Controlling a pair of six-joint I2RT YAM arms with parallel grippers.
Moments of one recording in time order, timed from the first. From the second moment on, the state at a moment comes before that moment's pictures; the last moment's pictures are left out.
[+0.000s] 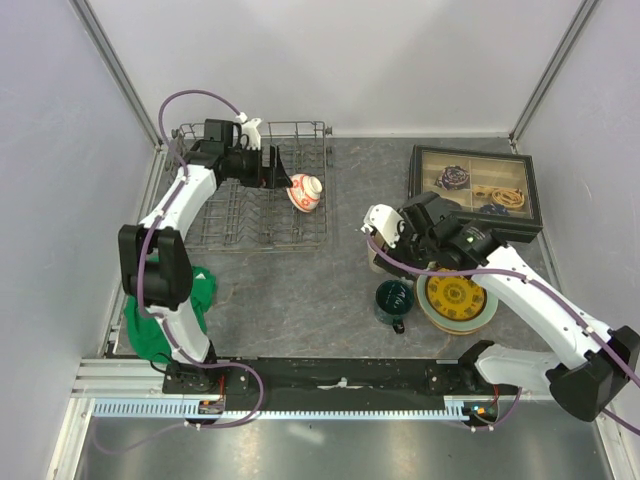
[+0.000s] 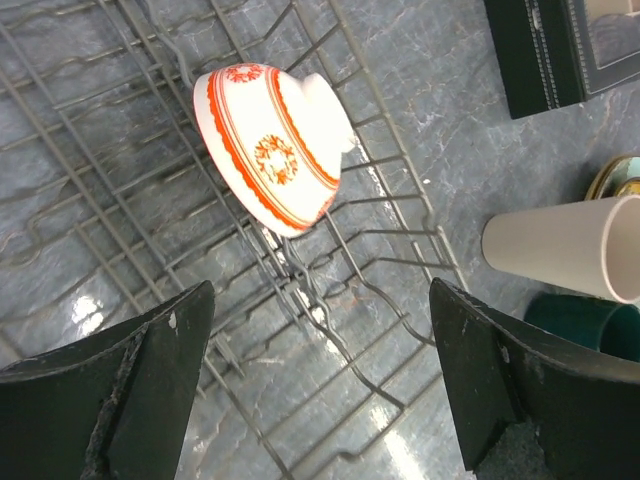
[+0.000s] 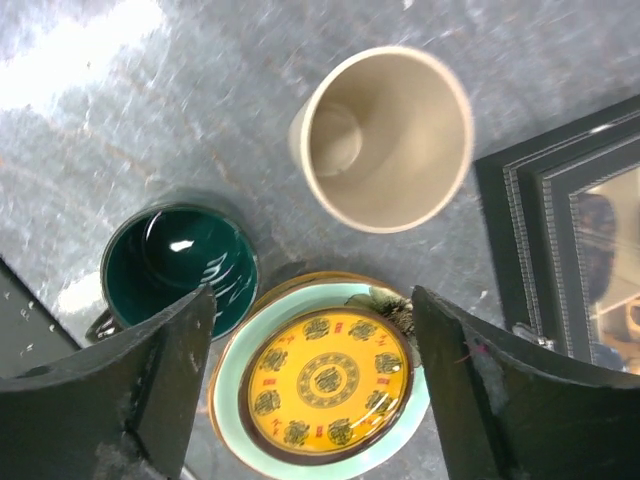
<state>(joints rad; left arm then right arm) -0.14 1.80 1.55 -0.52 0.58 -0.04 0.64 1.17 1.13 -0.90 -0.06 -0.48</state>
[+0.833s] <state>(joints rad) -0.14 2.15 1.74 -0.48 0.75 -0.06 0.64 1.10 1.12 -0.76 0.04 -0.47</state>
